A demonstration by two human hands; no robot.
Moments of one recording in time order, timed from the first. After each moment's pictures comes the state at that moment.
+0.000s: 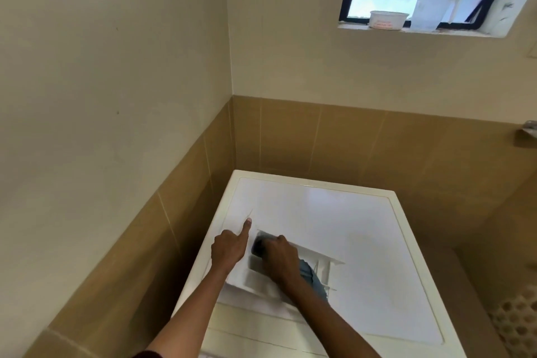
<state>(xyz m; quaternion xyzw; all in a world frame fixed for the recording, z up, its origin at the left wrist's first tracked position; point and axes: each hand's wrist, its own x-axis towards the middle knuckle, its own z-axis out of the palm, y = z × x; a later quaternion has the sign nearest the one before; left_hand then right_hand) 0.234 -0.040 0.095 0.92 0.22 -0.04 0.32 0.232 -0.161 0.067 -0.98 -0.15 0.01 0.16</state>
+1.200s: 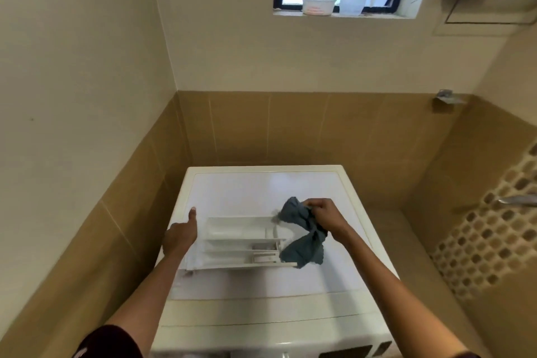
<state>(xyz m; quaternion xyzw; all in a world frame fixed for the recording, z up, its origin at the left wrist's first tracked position) 0.249 -0.024 0.096 0.90 0.28 -0.09 0.32 0.222 -0.330 0.136 -0.84 0.09 0.07 0.53</state>
